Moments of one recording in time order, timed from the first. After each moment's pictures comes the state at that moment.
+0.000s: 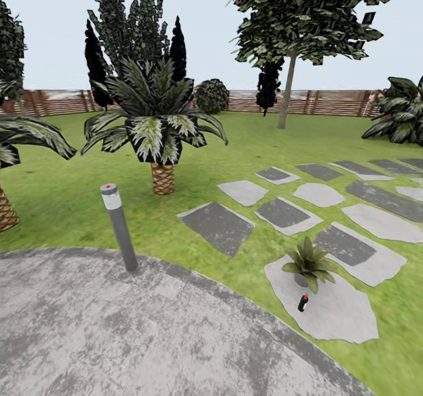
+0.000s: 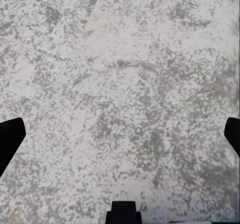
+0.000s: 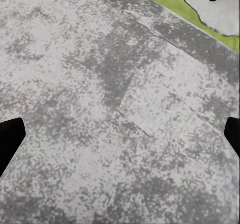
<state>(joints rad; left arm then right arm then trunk) -0.11 0.03 0.00 -0.32 0.00 -0.31 -0.01 -0.03 -0.01 -0.01 -0.43 0.00 -0.40 0.00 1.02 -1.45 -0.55</state>
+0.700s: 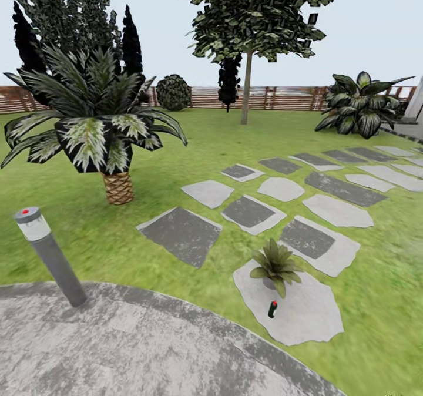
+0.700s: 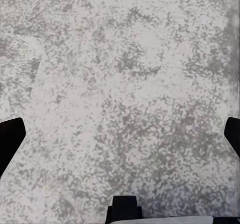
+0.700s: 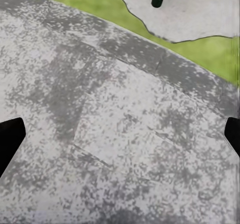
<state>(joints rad) -0.11 0.04 0.00 -0.32 0.00 -0.31 0.00 -0.03 -0.01 -0.01 -0.43 0.00 -0.40 0.00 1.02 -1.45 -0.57</state>
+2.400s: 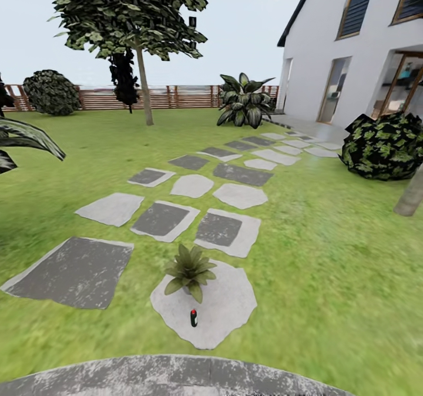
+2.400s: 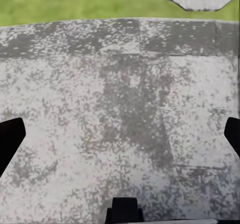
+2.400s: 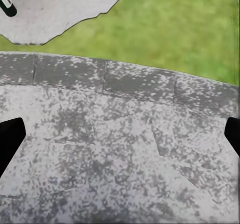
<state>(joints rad) -0.11 0.04 0.01 -0.32 0.00 -0.31 0.00 -0.03 -0.01 -0.01 -0.43 0.00 -0.40 0.00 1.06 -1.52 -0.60</state>
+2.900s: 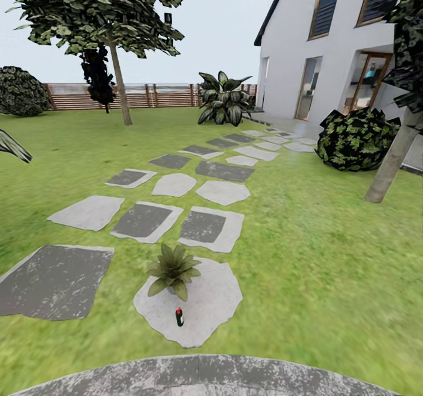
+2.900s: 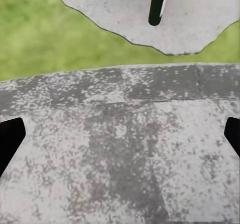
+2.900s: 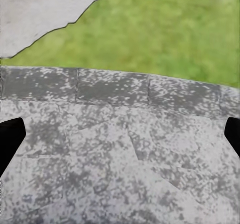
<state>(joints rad) -0.19 0.03 0.02 -0.35 0.00 -0.31 0.01 -0.04 -0.03 -0.02 -0.49 0.00 -0.41 0.00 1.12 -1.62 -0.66</state>
